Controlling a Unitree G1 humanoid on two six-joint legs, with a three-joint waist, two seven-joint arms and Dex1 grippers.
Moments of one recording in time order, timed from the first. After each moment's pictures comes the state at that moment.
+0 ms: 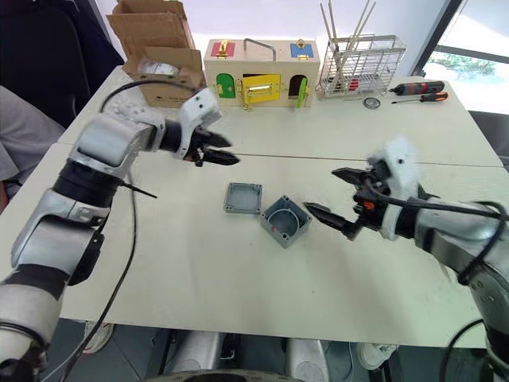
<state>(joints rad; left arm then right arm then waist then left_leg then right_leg) -1.08 0.54 -0.33 0.26 -0.18 1.07 -0.94 -0.29 -0.93 -0.25 -0.69 0.82 1.02 0.57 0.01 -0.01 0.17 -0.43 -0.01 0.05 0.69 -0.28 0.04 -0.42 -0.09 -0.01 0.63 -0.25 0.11</state>
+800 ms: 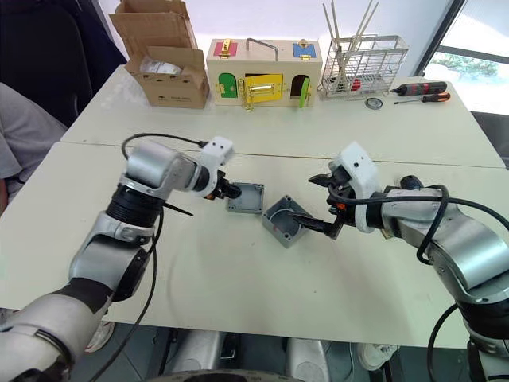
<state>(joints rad) -1.01 0.24 -0.23 0.28 -0.19 1.45 -0.50 -0.35 -0.94 -0.02 -0.60 0.61 0.93 0.65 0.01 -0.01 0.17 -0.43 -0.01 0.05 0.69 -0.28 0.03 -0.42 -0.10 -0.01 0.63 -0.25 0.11</state>
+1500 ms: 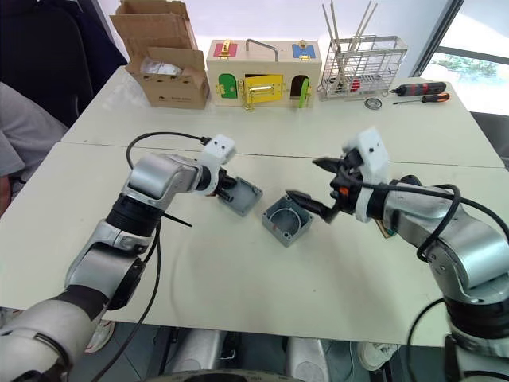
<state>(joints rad) -0.93 0.29 -0.18 0.27 -0.16 1.06 -0.43 -0.42 -0.69 -0.17 -0.54 0.69 0.95 0.53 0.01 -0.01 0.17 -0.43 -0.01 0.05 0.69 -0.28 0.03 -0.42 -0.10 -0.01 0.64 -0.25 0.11</state>
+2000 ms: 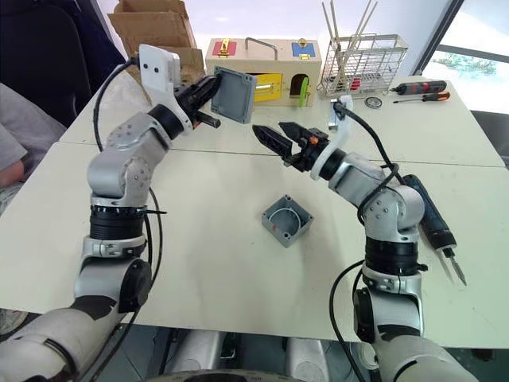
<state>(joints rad) -0.87 0.18 0.10 0.06 -0.28 0.52 -0.40 -0.70 -0.30 -0.21 -0.09 0.80 0.88 0.45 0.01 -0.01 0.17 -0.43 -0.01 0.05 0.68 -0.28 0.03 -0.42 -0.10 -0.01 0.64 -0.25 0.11</state>
